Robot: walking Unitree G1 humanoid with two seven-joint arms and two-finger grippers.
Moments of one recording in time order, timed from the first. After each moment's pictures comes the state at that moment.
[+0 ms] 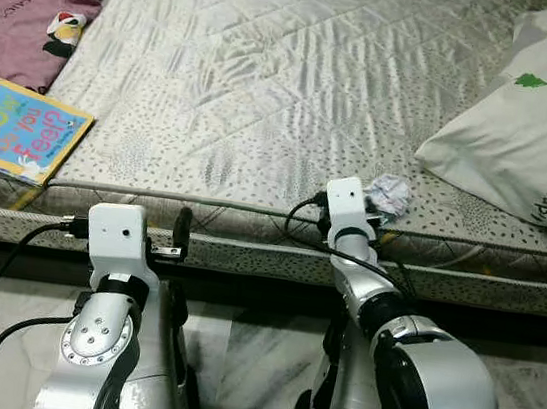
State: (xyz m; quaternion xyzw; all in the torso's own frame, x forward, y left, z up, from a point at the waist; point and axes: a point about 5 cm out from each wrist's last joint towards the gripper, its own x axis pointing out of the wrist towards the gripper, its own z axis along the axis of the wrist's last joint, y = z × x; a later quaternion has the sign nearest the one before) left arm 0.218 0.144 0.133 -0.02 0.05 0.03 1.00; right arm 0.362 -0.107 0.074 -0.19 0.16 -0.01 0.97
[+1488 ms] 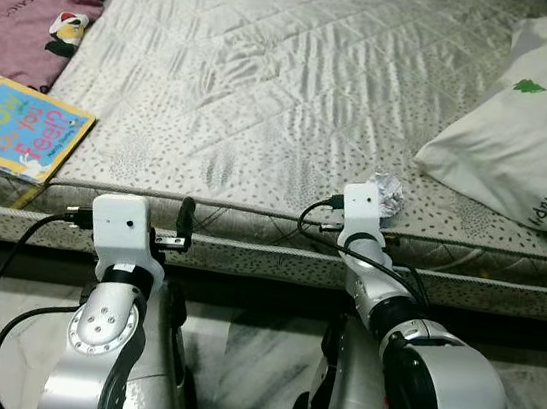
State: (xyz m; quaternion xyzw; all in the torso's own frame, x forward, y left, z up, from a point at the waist) left arm 0.231 0.142 0.134 -0.02 0.03 0.03 1.00; right arm 0.361 -0.126 0.070 -0.10 0.18 -0.02 0.98
